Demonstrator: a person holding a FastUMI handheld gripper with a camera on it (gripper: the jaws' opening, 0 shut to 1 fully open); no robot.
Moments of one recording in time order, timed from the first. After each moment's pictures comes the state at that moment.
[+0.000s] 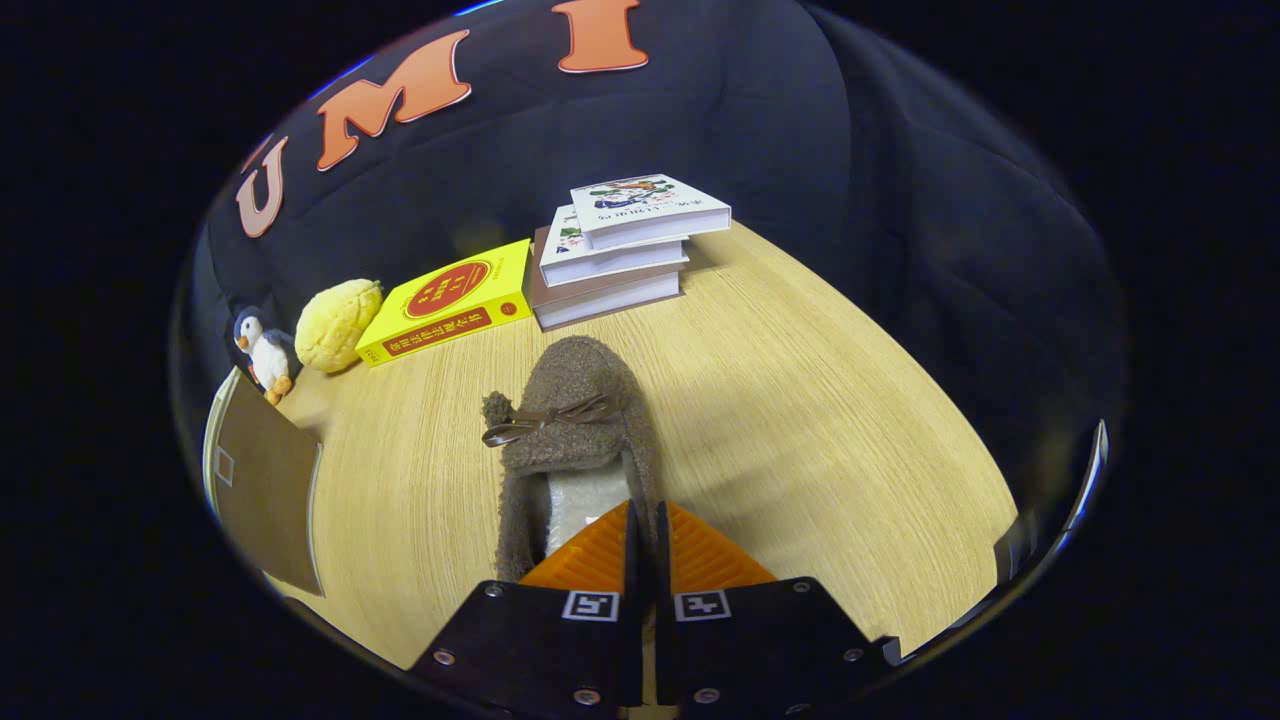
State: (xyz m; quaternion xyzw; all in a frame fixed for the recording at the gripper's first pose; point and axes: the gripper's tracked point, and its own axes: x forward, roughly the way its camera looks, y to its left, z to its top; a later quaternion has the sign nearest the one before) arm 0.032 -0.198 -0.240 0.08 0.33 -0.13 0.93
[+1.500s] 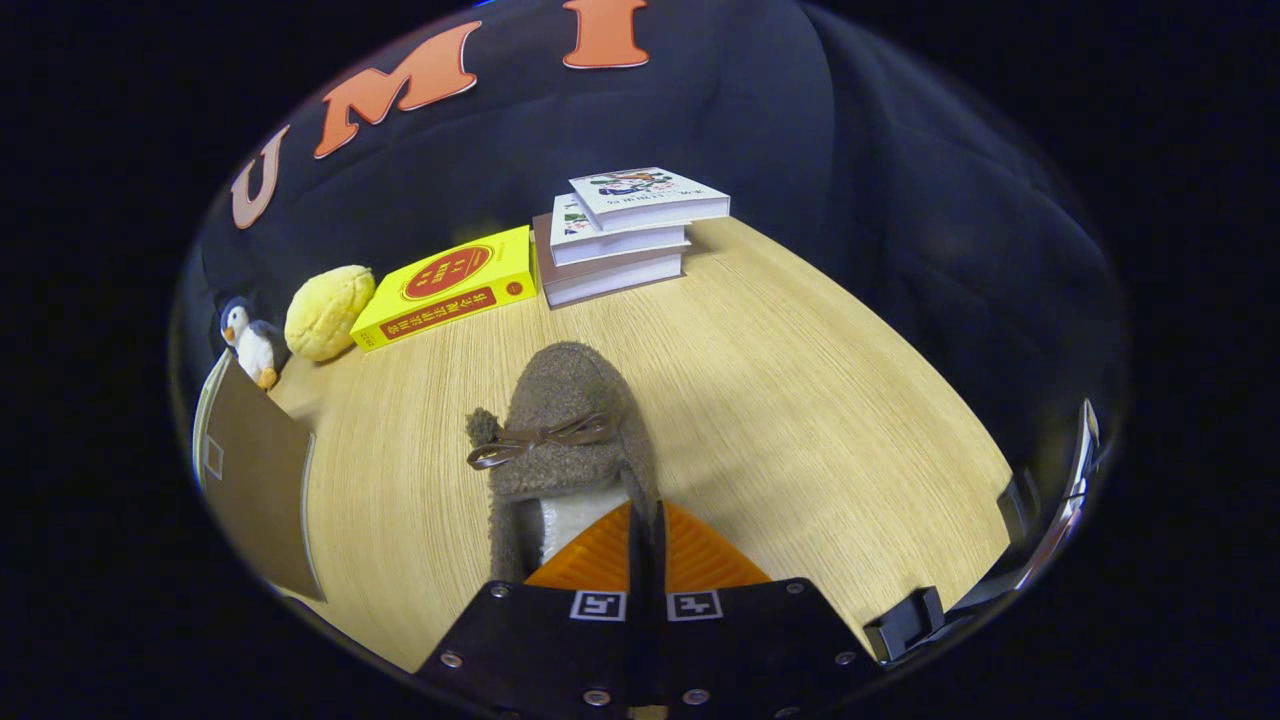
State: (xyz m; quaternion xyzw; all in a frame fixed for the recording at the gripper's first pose) arm 0.010 -0.156 -0.241 0.09 0.33 -0.17 0.92
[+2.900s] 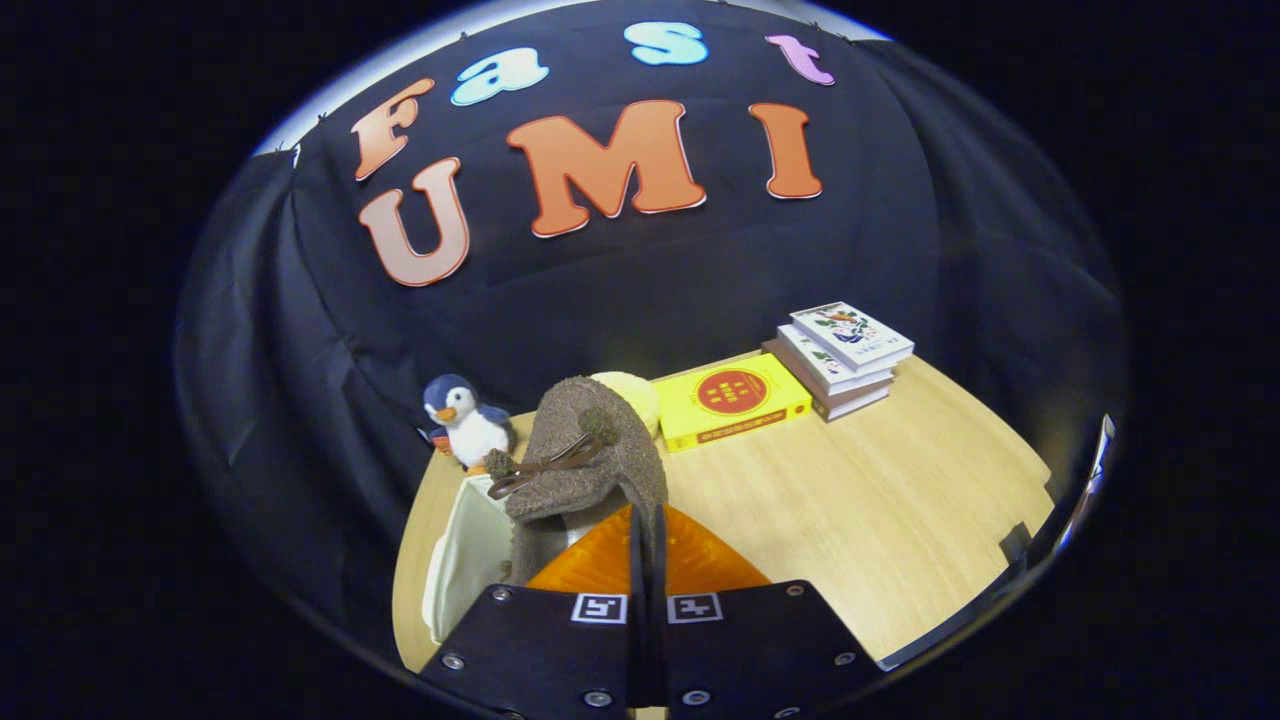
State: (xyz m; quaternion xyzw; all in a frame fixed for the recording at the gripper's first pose) arm 0.022 0.193 -0.038 0.10 0.20 -0.06 0.97
